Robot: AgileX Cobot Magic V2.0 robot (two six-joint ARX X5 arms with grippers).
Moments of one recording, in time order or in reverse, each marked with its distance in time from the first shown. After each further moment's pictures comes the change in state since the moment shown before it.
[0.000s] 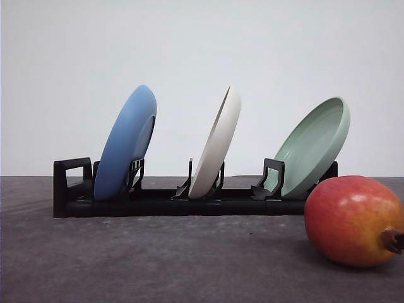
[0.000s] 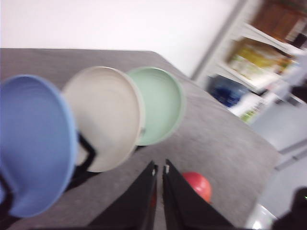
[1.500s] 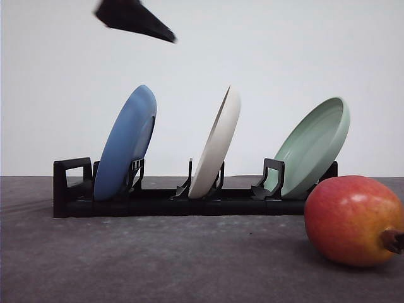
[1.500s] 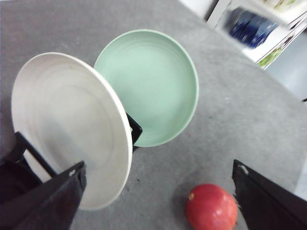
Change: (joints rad) left_arx -0.528 0.679 0.468 -0.021 -0.514 -0.006; right_arx 0.000 0.001 0.000 -0.009 0.001 0.038
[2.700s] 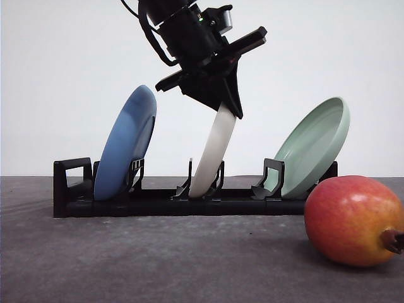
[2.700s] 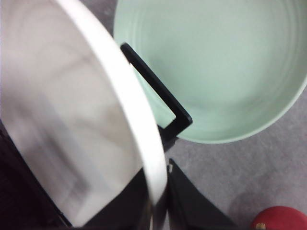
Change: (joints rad) left_arx -0.110 0.438 0.258 -0.077 -0.234 -0.004; right_arx 0.000 0.000 0.000 0.000 0.000 0.000
